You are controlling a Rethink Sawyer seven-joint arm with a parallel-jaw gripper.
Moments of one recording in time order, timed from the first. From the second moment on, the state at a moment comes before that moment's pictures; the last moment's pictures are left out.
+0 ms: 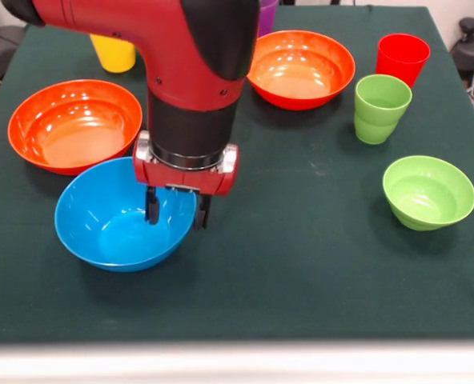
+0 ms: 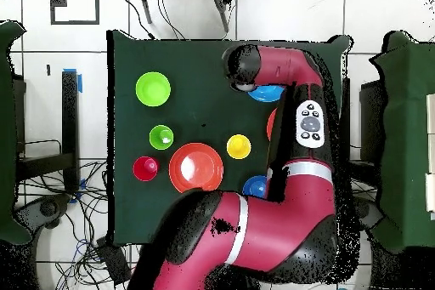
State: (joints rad) arm -0.31 -0.19 0.11 0.85 -0.29 0.81 1.72
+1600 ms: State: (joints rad) arm -0.29 -0.23 0.13 0.92 -0.29 0.78 1.71
